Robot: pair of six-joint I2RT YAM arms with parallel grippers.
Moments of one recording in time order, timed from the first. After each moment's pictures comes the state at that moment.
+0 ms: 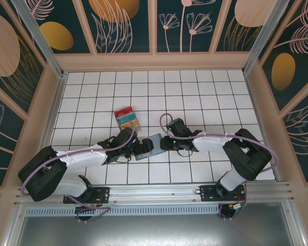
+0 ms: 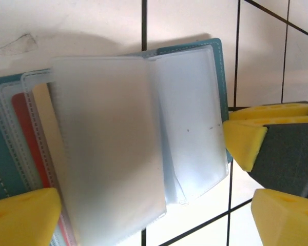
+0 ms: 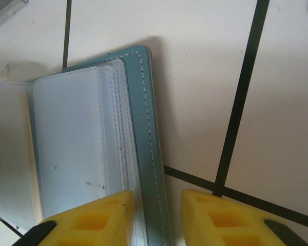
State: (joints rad) left arm -0.82 1.35 0.52 -0.01 0.14 -1.02; right arm 0.76 1.57 0.66 -0.08 -0.21 0.66
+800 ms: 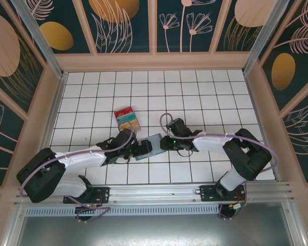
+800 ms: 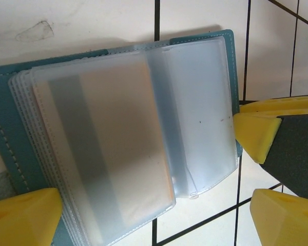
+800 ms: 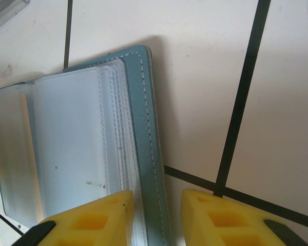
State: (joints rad) left arm -0.82 1.33 0.50 -0.01 0.14 -1.02; right arm 0.76 1.57 0.66 -0.08 -0.22 0.66
